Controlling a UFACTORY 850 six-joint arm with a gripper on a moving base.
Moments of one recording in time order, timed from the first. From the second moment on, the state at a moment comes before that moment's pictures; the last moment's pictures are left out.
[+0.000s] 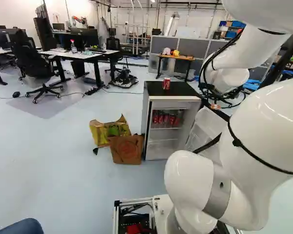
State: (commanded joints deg) arm -35.4 9.7 -35.4 5.1 12.7 0.0
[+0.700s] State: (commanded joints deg) arm -43.1 8.8 -37.8 10.9 2.5 0.0
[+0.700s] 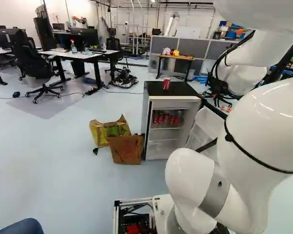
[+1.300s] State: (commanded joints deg) arm -48.3 3.3 -42.9 11.6 -2.1 0.0
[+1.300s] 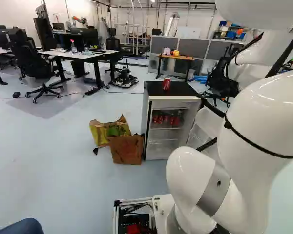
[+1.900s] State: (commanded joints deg) arm -51.8 -4.0 -50.4 13.6 -8.3 0.0
